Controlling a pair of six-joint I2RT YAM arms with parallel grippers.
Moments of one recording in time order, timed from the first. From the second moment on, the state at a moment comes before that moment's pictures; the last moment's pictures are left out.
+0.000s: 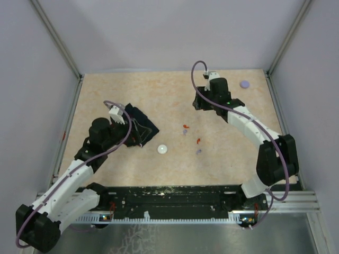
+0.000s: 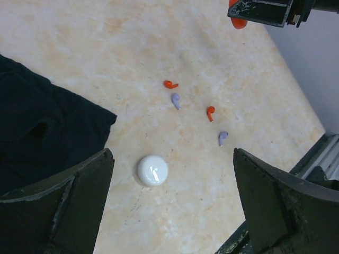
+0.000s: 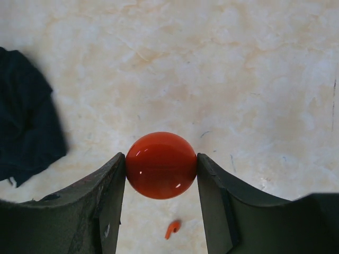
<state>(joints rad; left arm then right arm) -0.42 0.84 0.61 -0.04 0.26 -0.41 0.37 1.58 1.22 -0.27 -0.04 0.21</state>
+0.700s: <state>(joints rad) -0.86 0.97 0.54 0.40 -0.05 -0.62 0.58 1.20 0.89 0.00 -0.13 0.53</state>
